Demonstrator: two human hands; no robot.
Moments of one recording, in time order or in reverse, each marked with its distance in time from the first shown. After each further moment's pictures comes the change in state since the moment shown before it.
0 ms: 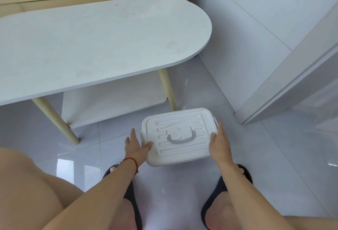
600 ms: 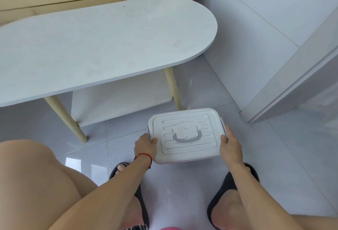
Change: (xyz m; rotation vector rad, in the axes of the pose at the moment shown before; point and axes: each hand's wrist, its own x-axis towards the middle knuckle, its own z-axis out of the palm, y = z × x) left_hand -0.010 0.013 0.007 0.188 0.116 0.021; right_hand -0.006 0.018 -0.006 0.123 0.031 0.057
